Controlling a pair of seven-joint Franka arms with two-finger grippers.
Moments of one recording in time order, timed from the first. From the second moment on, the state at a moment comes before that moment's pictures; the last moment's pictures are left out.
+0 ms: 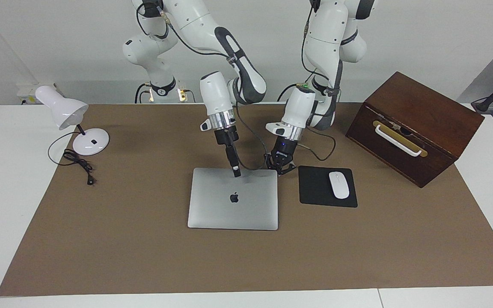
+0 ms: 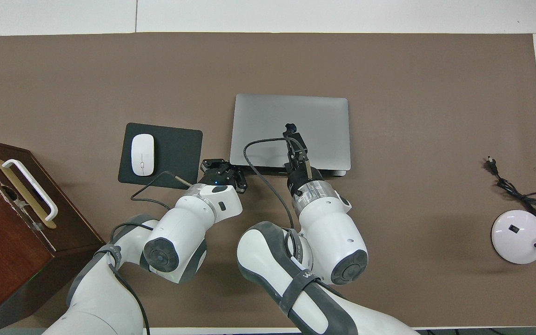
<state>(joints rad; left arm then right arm) -0.65 0.32 0.03 -2.42 -0.10 3.48 0.14 0.81 0.35 -0.02 -2.11 1.30 3.49 0.78</state>
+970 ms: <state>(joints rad) -0.65 0.33 0.03 -2.41 -0.10 3.49 0.14 0.84 0.36 -0.02 -2.12 1.36 3.49 0.77</state>
